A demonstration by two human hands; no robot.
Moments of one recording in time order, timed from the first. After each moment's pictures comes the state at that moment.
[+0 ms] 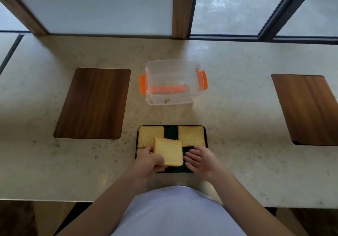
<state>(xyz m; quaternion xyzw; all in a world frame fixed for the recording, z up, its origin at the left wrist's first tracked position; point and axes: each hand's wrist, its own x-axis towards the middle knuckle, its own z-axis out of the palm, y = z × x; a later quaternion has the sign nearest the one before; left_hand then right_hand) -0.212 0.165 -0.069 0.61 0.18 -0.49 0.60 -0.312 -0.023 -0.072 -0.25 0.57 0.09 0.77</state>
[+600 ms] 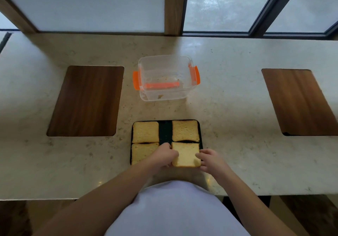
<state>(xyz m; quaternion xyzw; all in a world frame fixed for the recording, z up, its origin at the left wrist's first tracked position) -0.234 0.104 -0.070 0.81 -0.05 -0.51 0.26 -0.361 -0.039 -0.064 -0.56 0.52 0.15 0.63</state>
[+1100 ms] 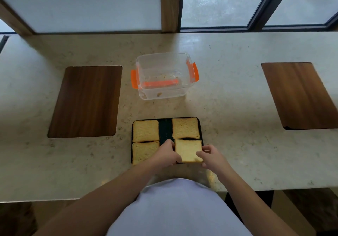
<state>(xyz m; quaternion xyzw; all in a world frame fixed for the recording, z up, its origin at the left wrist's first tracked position) -0.236 0.103 -0.081 0.80 -0.10 -0.52 0.26 -0.366 -0.037 -0.071 -0.65 0.50 0.14 0.55</state>
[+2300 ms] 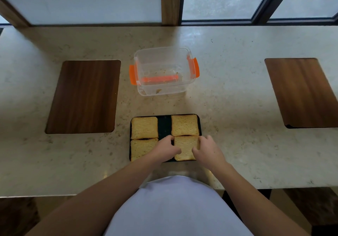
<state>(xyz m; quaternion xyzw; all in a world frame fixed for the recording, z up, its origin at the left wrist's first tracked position) -0.227 0.095 -0.088 0.81 -0.09 -0.52 0.28 -0.339 -0.040 -0.075 -0.86 0.37 0.21 0.28</state>
